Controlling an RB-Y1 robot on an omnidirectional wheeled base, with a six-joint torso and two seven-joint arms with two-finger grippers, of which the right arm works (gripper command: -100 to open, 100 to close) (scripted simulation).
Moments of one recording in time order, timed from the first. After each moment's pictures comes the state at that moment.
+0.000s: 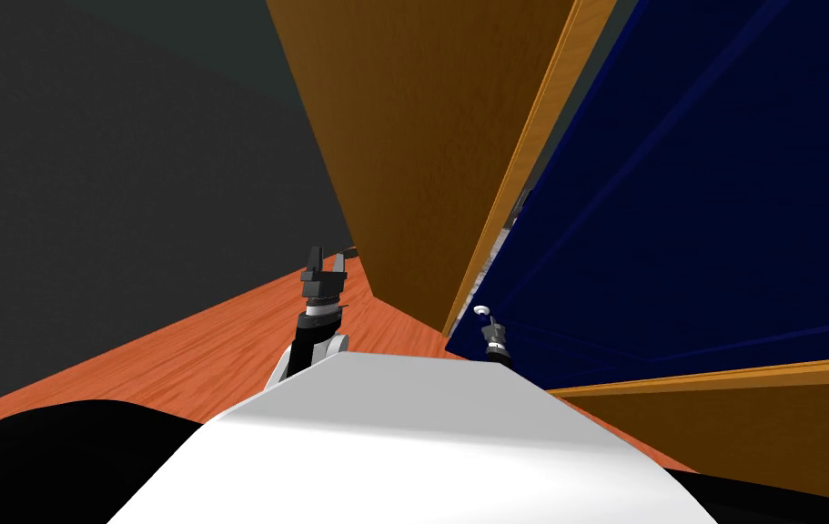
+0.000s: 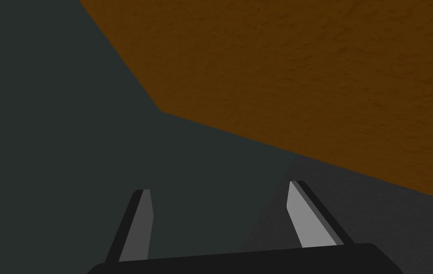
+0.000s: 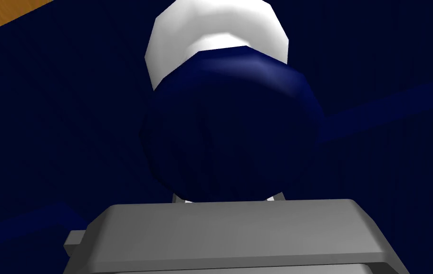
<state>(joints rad) -0.03 -0.26 -0.20 -0.59 -0.16 -0.90 -0.51</state>
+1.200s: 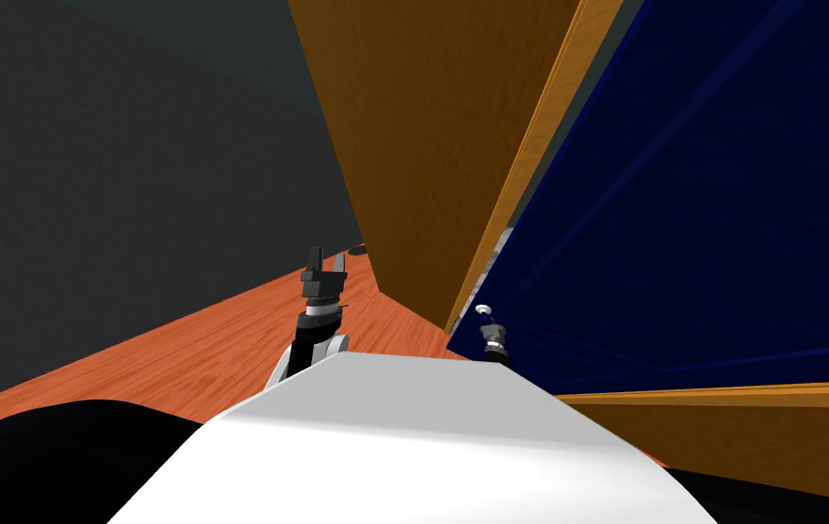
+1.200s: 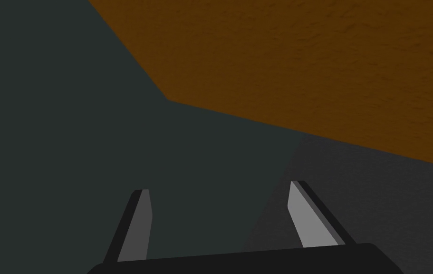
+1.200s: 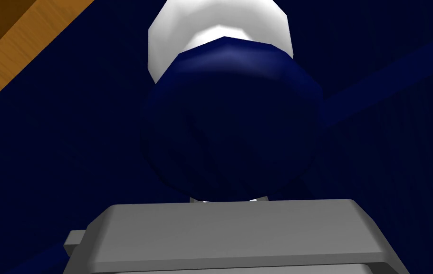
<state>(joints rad) -0.04 -0.25 -0.20 -0.60 -0.23 -0.87 -0.69</state>
